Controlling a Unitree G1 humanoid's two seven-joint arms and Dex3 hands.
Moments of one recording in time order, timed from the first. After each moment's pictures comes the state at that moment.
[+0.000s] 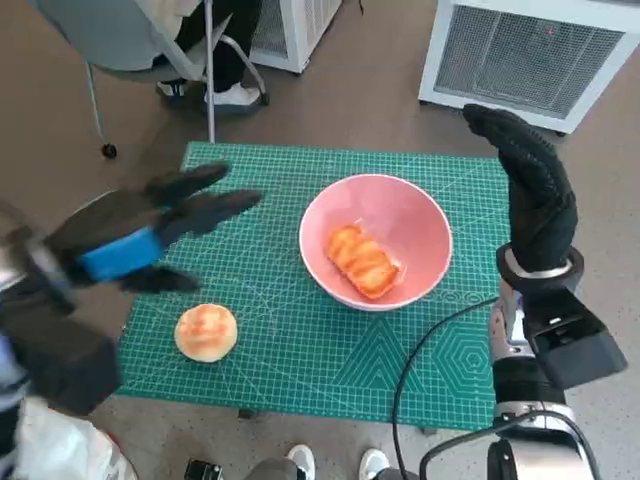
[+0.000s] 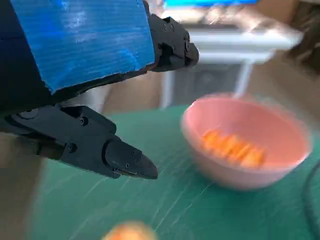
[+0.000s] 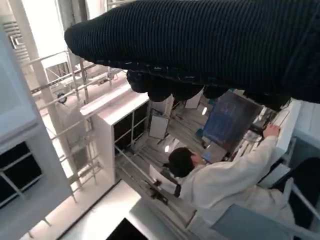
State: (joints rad) left arm -0.31 0.91 0.13 -0.21 0.13 -0.20 -0.84; right arm -0.73 -0.18 -0.13 0.75 0.21 -1.10 0.35
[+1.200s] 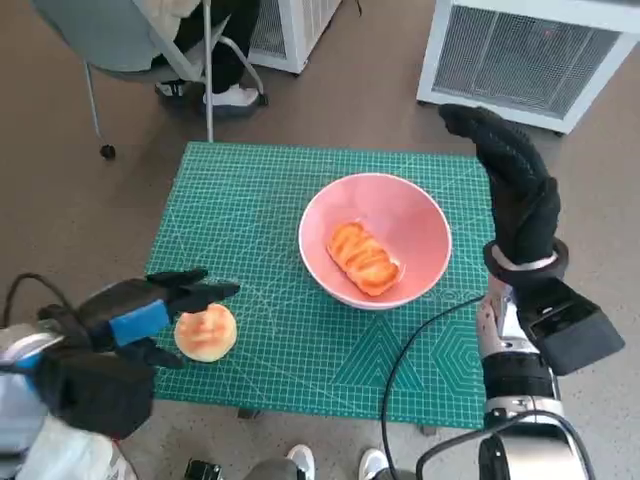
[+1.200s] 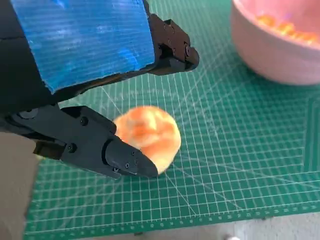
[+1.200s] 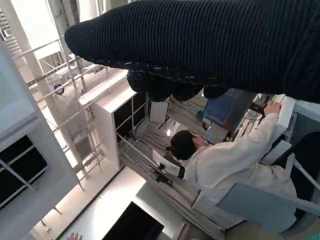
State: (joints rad) left arm -0.10 0.88 -0.03 -0.16 0.27 -0.11 -0.77; right arm -0.75 -0.15 -0.13 0.75 0.27 -1.05 0.44
